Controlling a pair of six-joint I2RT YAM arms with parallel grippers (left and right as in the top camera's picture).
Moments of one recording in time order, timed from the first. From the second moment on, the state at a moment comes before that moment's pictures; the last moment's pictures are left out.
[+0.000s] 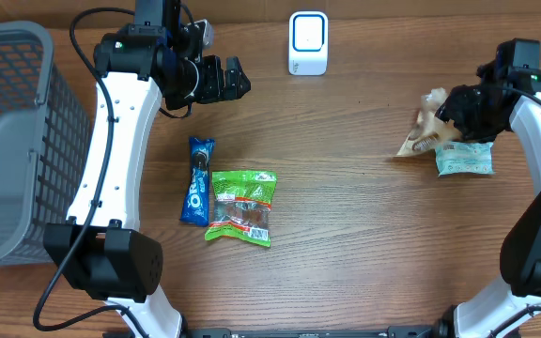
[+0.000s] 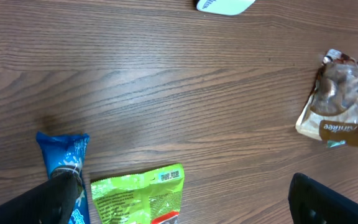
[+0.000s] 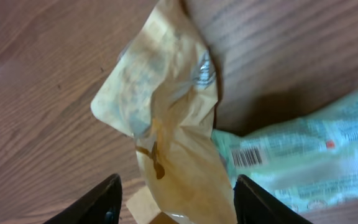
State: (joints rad) left arm -0.10 1.88 1.95 -1.20 0.34 -0.21; right arm -0.18 1.86 1.50 -0.91 -0.23 0.33
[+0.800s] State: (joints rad) left arm -0.10 1.88 1.95 -1.20 0.34 -0.21; right arm 0.15 1.84 1.81 -1.24 -0.44 0.32
